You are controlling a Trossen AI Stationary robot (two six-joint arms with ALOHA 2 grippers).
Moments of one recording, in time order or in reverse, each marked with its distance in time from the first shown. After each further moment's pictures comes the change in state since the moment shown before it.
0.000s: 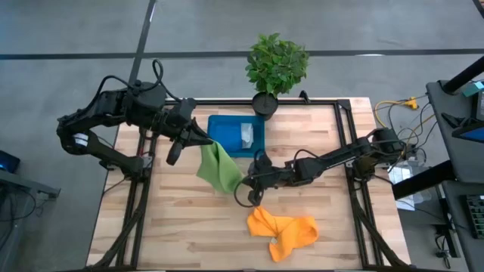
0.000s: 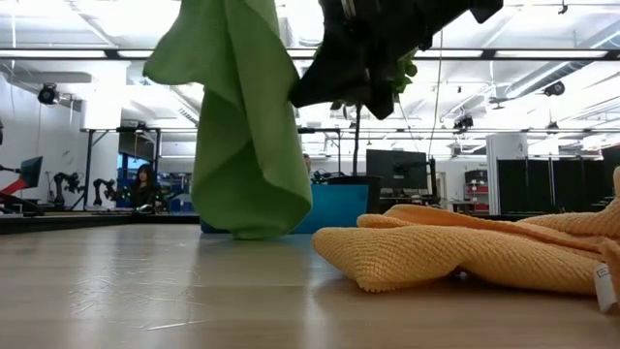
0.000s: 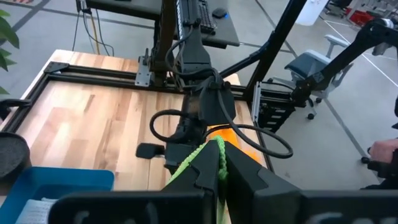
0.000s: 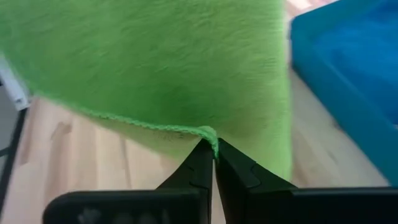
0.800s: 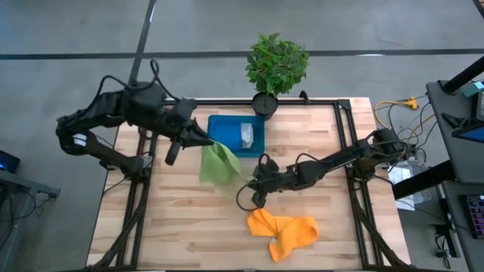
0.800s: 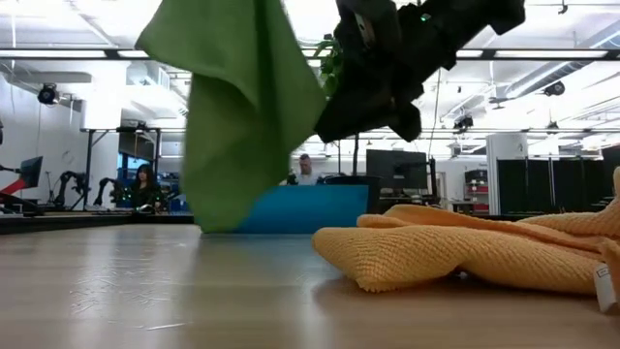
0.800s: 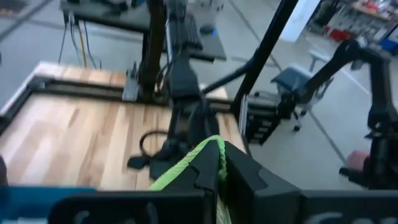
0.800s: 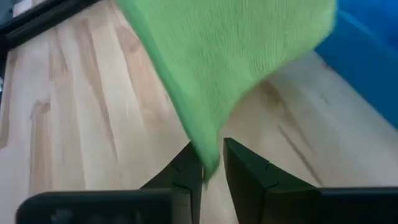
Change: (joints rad) left arm 0.000 -0.017 -0.036 0.092 0.042 -0.029; right arm 0.022 -0.003 -0.070 -0.050 0.023 0.137
